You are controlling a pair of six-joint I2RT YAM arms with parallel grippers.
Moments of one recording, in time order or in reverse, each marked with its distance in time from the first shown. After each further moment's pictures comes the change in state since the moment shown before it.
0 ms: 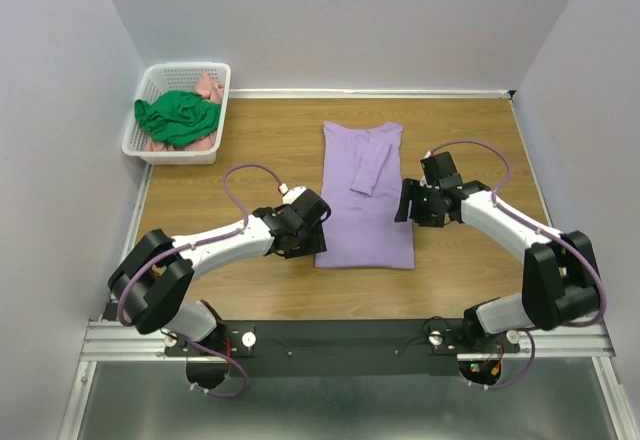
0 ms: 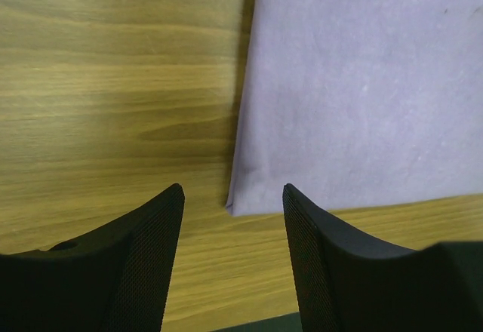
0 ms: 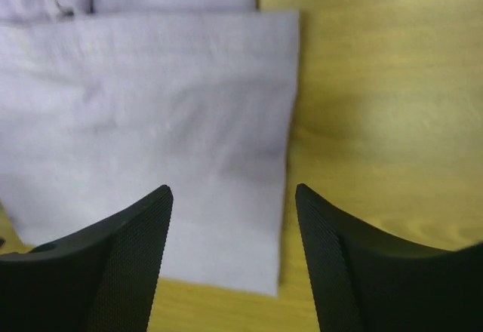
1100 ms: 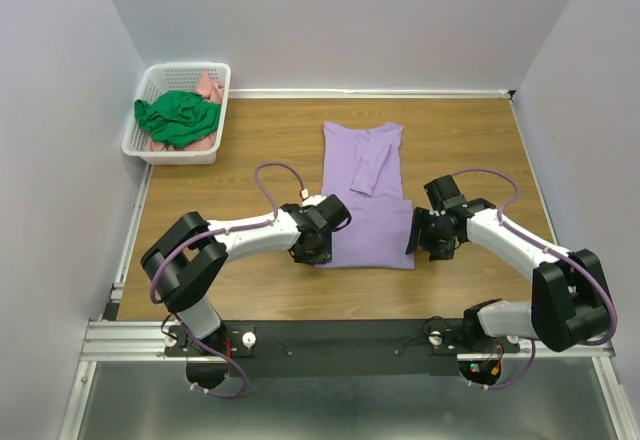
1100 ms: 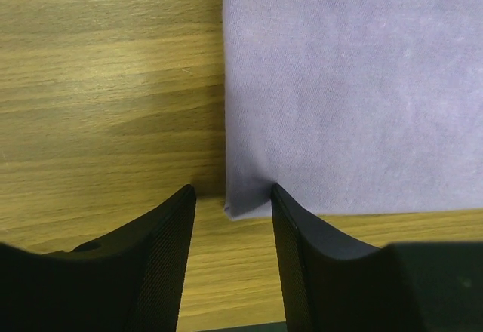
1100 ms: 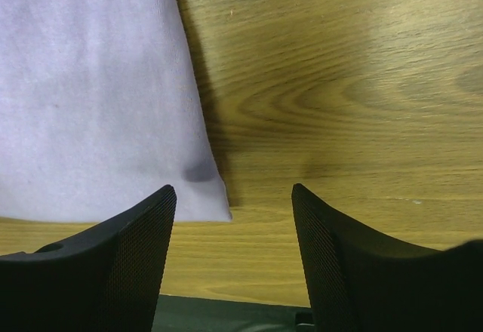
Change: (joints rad) left arm -0.084 0.193 0.129 -0.126 -0.014 0.060; right arm 0.009 -0.148 -0.166 -0.188 0.016 0.121
